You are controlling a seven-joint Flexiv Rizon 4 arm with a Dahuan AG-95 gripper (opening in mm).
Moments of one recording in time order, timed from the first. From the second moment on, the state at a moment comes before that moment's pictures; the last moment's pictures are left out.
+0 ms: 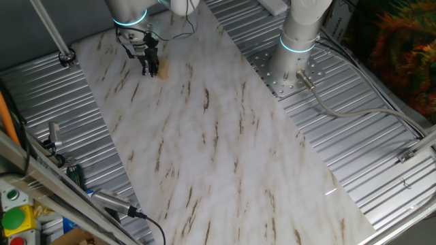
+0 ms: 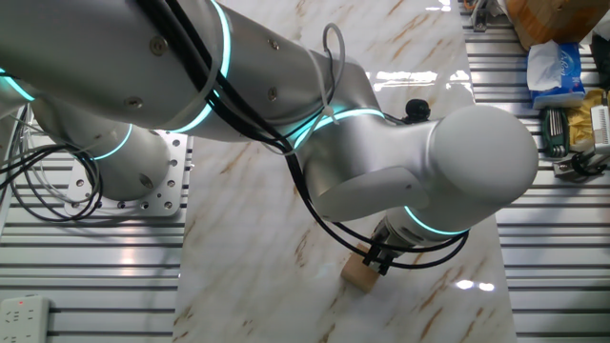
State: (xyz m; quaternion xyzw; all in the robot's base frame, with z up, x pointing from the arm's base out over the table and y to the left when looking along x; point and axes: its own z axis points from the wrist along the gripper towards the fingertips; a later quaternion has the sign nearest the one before) arm 0.491 -0.182 0.033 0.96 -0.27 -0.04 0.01
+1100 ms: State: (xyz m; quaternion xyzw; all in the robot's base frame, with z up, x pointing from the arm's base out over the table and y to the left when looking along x) arm 0.494 -0.178 0.036 0.96 -0.29 -0.04 0.01
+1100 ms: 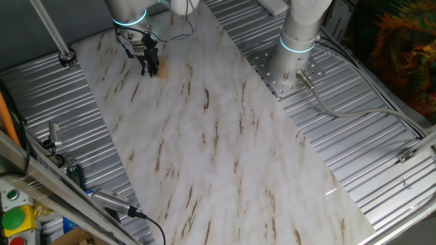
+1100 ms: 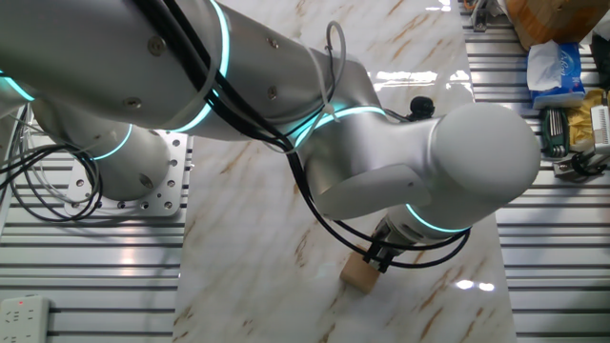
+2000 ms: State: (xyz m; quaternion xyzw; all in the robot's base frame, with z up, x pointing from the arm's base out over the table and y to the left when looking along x) arm 0.498 -0.168 0.033 0.95 -0.30 -0.04 0.02
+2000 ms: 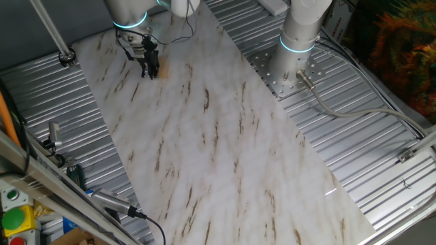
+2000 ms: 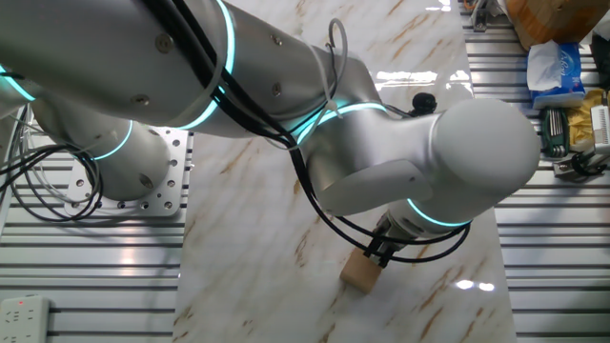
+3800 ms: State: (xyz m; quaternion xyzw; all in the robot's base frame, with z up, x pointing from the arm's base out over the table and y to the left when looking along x) arm 0.491 -0.106 0.059 0.64 -0.77 -0.03 0.01
